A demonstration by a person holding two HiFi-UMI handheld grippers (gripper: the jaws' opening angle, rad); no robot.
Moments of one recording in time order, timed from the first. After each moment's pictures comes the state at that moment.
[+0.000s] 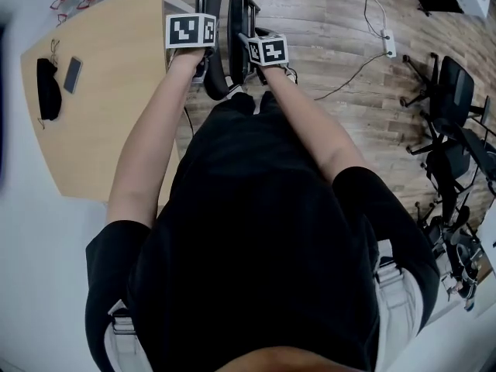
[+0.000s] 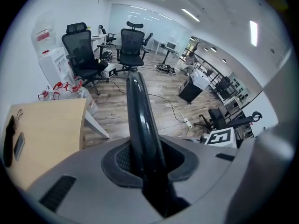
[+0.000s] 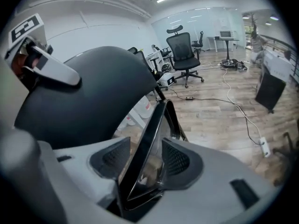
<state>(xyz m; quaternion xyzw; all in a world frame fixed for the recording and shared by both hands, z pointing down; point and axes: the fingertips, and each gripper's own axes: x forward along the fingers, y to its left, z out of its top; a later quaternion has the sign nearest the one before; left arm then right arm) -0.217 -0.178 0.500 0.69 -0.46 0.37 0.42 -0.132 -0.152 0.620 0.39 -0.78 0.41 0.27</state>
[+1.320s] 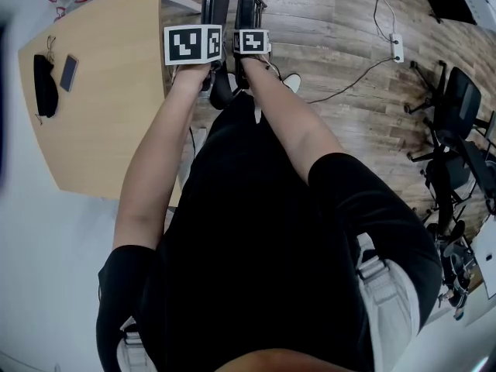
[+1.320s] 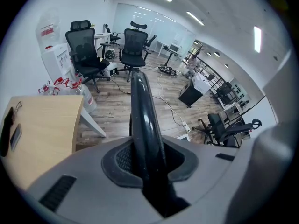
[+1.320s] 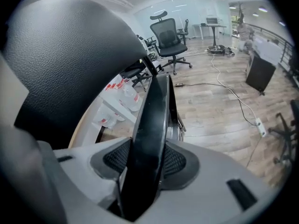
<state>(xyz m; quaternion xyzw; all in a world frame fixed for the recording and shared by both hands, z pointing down) -0.196 -0.182 0.501 0.69 -0.47 0.34 0.44 -0.156 -0.185 0.700 0.44 -0.71 0.46 0.31</state>
